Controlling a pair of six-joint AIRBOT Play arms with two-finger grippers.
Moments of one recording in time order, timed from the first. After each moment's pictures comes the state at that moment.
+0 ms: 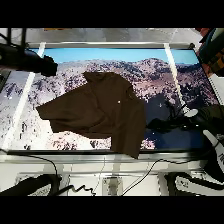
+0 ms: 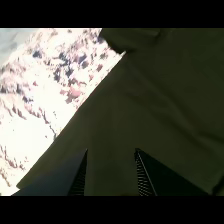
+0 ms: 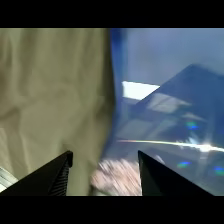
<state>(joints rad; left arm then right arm) -0.25 -1.26 1.83 1.66 -1.39 -1.40 -0.18 -1.37 0.68 -0.77 1.07 1.06</state>
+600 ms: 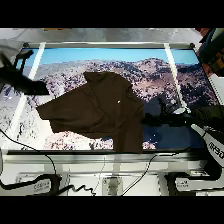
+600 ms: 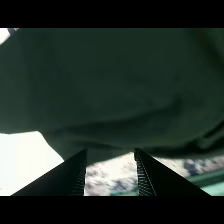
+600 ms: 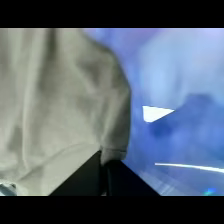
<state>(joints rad) 0.18 -1.40 1.61 1.28 -1.57 -1.27 -0.08 -1.50 0.75 -0.62 0.88 0.99</state>
